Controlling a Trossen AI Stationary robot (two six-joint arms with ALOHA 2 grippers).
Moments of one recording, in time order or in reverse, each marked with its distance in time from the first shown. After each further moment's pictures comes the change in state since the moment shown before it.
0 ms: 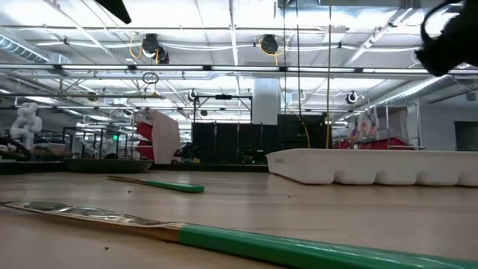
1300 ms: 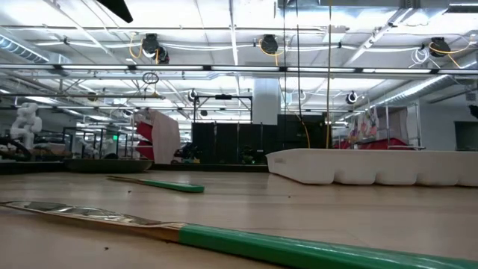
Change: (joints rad) left arm 0.000 0.000 0.000 0.016 0.000 -0.005; right arm 0.350 0.047 -0.377 0.598 0.053 0.482
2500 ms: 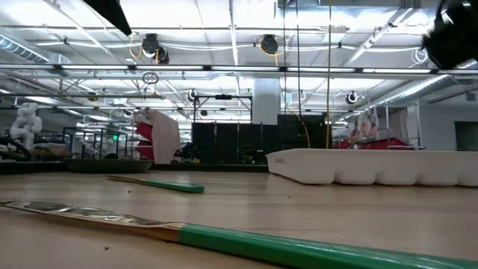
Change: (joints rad) left arm 0.031 0.000 -0.060 0.013 0.000 0.002; right arm -0.128 -0.009 0.312 -0.267 0.203 -0.220
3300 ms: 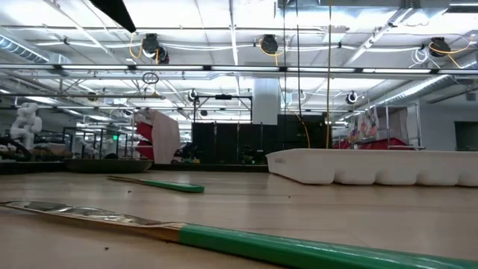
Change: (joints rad) left arm 0.000 0.000 0.000 0.044 0.000 -0.002; right arm -0.242 -0.004 0.793 -0.693 0.276 -0.515
